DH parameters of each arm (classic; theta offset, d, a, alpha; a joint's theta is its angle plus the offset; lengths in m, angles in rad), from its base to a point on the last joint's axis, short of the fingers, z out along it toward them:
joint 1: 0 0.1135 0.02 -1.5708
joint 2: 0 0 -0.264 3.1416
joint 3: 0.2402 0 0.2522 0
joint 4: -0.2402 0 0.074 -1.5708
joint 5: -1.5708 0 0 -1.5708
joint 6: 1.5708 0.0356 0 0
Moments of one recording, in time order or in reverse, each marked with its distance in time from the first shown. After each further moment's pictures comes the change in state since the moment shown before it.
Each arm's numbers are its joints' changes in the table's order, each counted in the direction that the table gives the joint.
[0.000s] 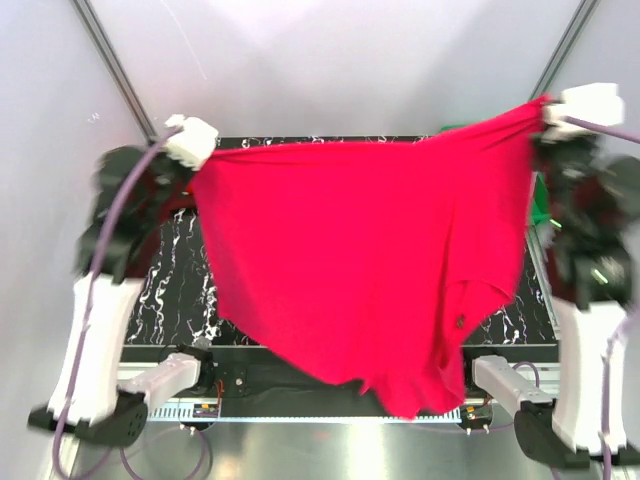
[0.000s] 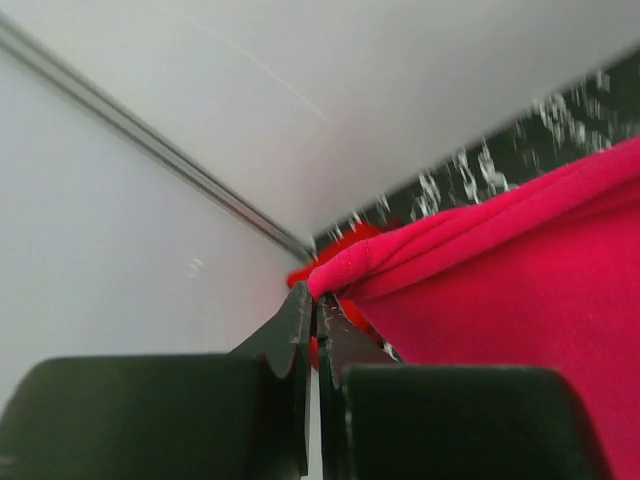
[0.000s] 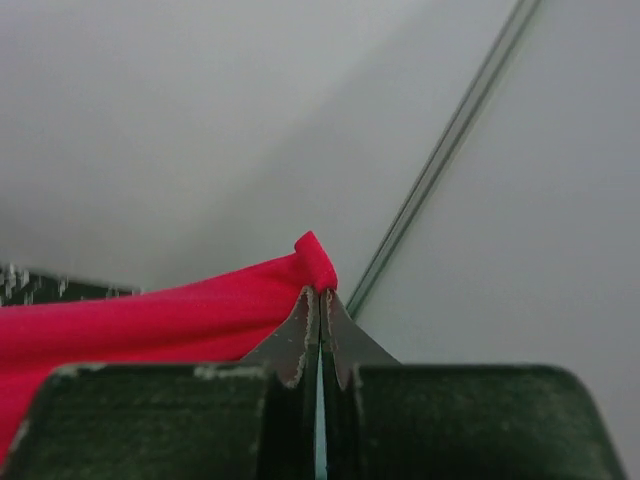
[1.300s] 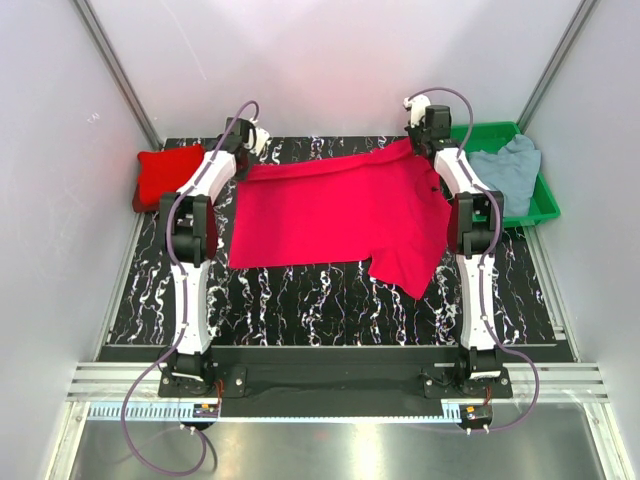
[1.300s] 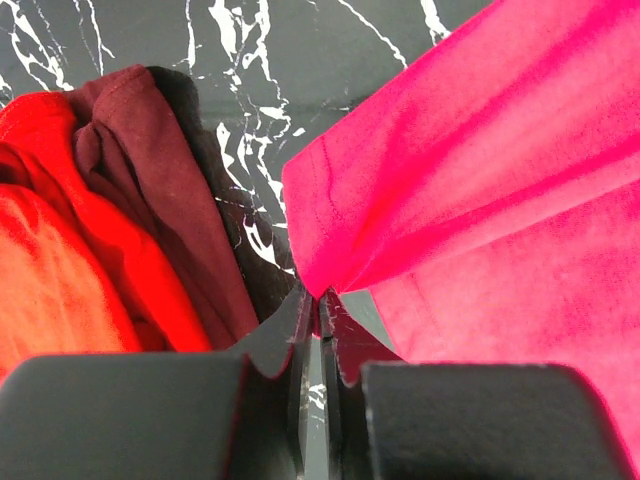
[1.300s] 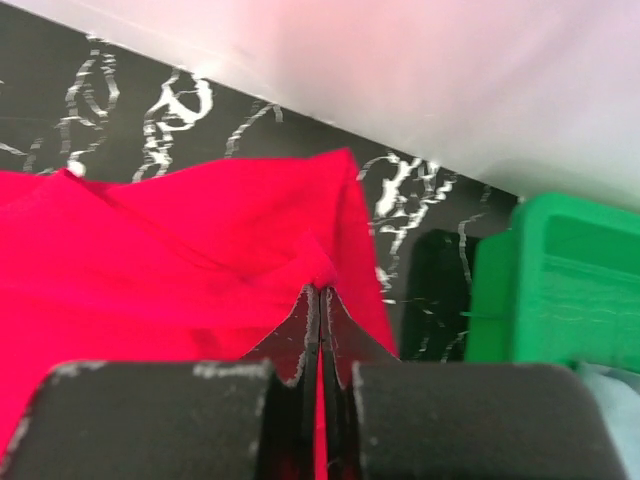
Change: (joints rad) left arm 0.123 1.352 0.471 0.049 0.054 -0.156; right arm 0.019 1.595 0.568 0.196 0.134 0.060
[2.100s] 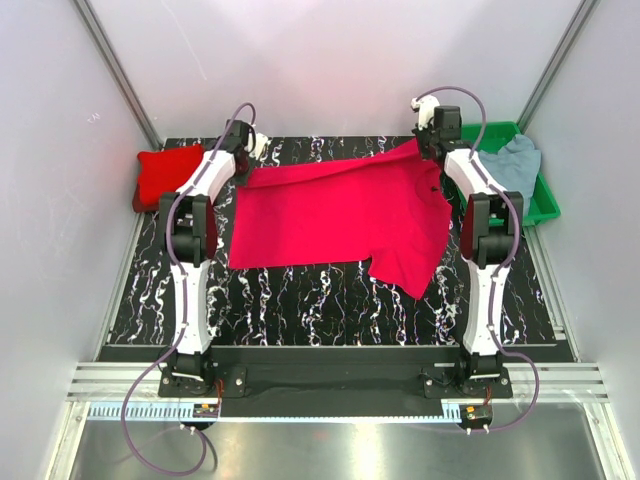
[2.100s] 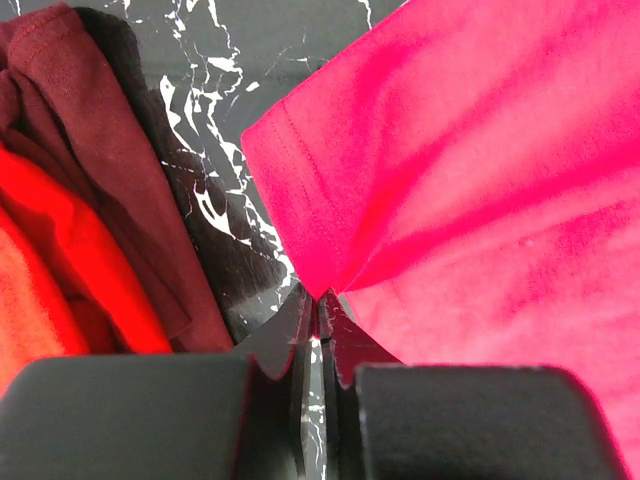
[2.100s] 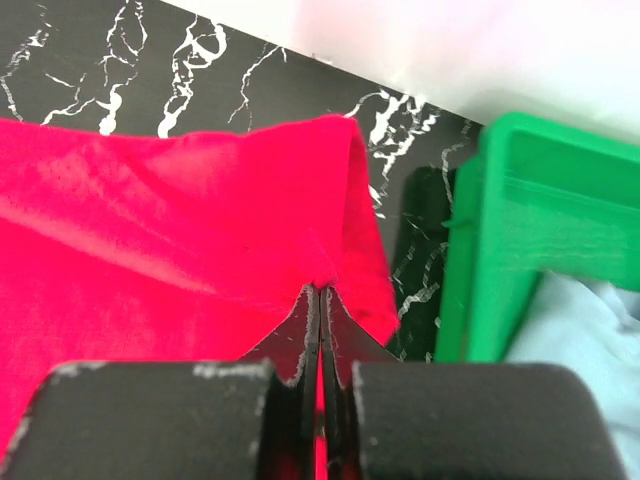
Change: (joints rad) left arm 0.005 0.005 0.003 -0.084 -0.035 -0.077; right arm -0.005 -0.251 -0.309 0.005 -0.008 0.013
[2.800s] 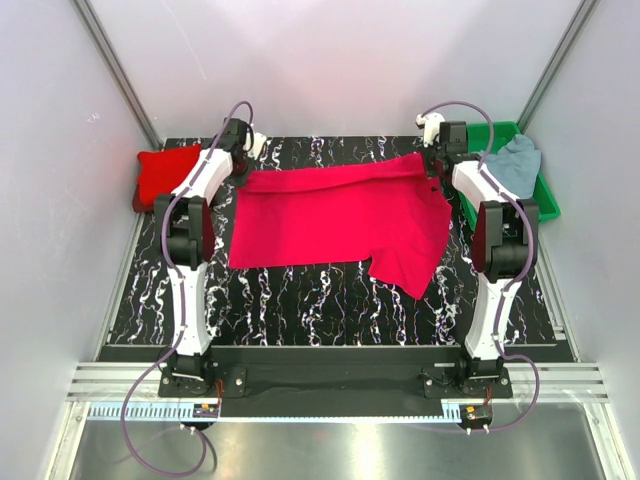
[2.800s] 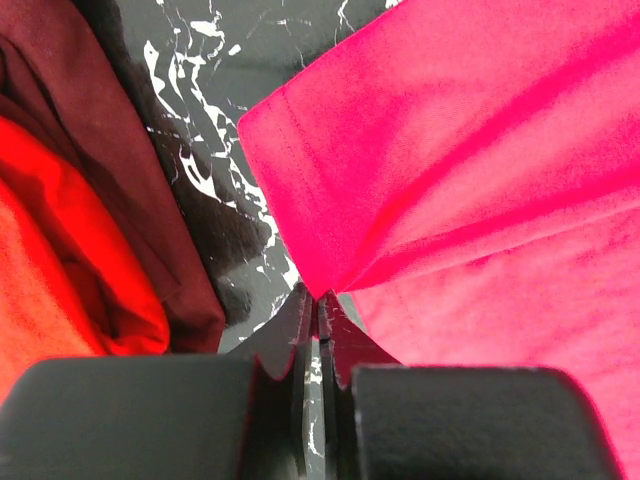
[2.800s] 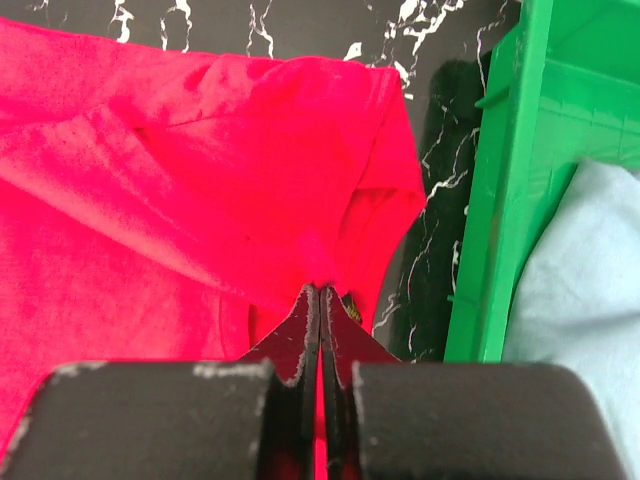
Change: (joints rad) left arm 0.000 -0.058 -0.027 -0.062 -0.038 -0.020; right arm -0.012 -0.211 -0.309 0.000 0.012 0.013
